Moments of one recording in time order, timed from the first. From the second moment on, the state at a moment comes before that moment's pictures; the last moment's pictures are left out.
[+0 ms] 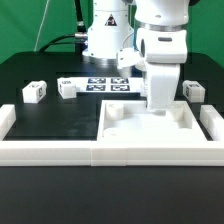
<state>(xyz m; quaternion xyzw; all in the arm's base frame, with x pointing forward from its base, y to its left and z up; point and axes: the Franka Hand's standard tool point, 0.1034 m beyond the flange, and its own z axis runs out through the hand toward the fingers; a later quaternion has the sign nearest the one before) 0.503 0.066 0.014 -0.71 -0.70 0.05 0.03</state>
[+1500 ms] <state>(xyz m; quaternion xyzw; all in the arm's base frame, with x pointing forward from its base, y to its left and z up) 0.502 0.082 0.015 -0.72 -0.69 0.05 0.03</state>
